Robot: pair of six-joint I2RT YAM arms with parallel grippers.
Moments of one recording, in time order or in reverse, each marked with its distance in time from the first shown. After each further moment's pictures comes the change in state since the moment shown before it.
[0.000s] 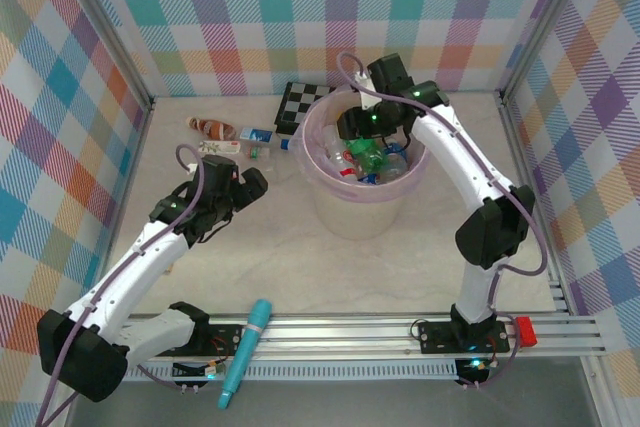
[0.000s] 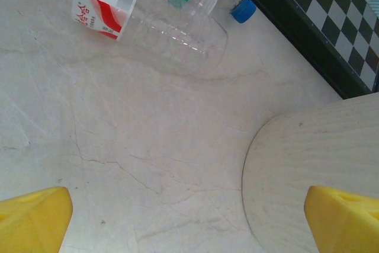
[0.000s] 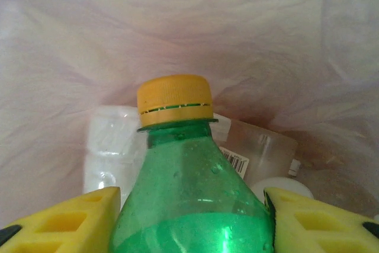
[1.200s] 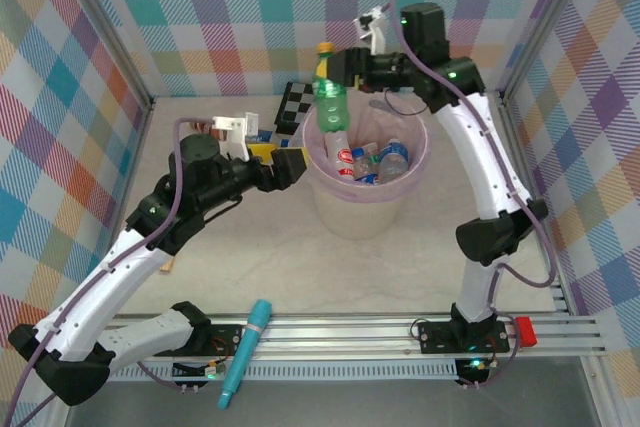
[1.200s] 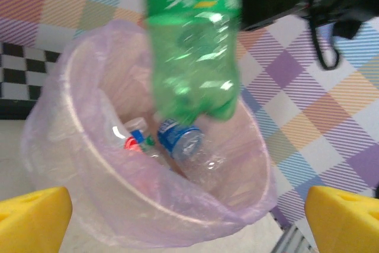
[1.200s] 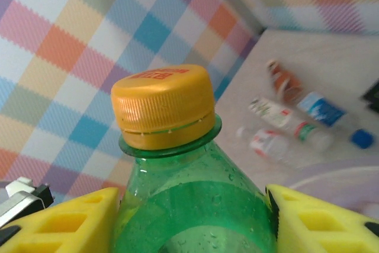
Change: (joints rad) left arm -0.220 -0.070 0.257 0.237 0.276 0.336; right arm -0.051 -0.008 0.385 0.126 -0.523 0.260
